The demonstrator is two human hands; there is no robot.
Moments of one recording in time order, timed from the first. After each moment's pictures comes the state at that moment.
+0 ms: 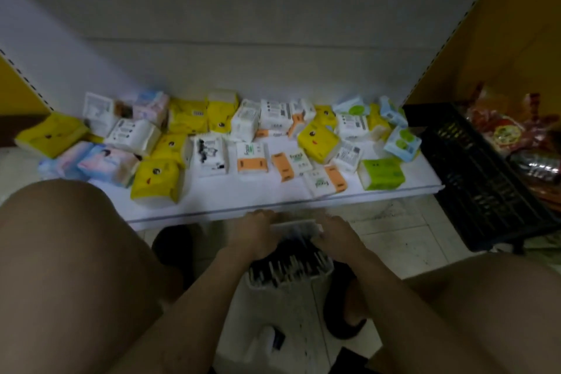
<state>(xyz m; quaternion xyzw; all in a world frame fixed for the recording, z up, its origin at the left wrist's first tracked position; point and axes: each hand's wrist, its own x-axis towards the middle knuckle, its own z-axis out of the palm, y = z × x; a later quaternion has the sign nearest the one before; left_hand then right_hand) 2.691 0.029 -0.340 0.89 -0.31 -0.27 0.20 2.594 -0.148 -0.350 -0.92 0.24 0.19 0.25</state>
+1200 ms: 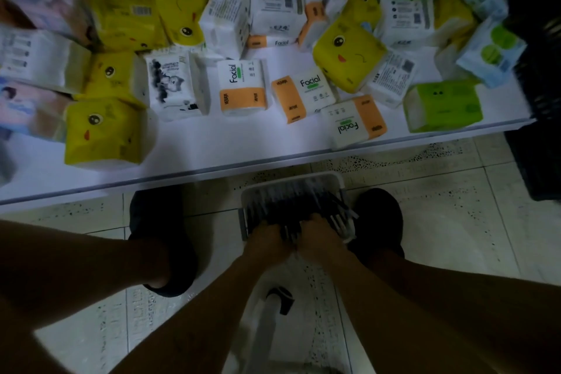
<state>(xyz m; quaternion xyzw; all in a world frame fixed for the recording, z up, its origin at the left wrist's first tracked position) 2.666 -0.006 -0.538 0.84 -0.14 -0.48 0.20 2.607 -0.125 -0.545 -0.87 0.22 0.37 0.26</state>
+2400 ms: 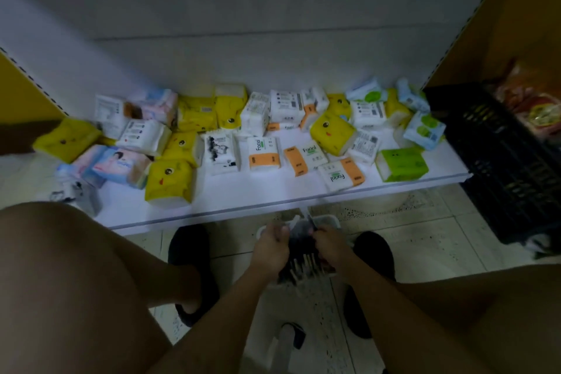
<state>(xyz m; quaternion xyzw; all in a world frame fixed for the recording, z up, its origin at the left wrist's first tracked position) 2.661 0.029 -0.390 0.83 -0.08 -0.30 0.45 2.611 -0.107 -0.397 -0.74 0.40 0.13 0.53</state>
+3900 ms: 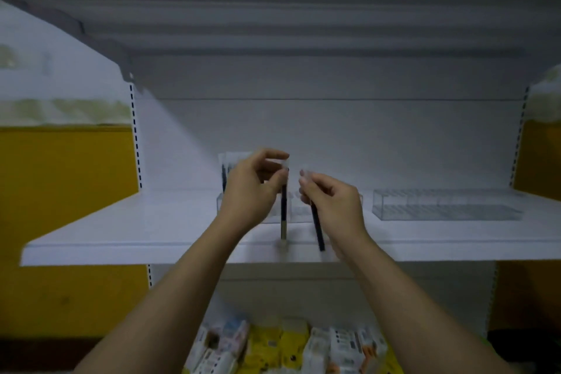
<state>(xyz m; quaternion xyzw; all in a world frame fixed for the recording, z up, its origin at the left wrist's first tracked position) 2.793 0.128 0.126 0.73 -0.34 0.24 0.54 2.754 -0.011 0.095 -0.68 -0.07 -0.36 0.63</state>
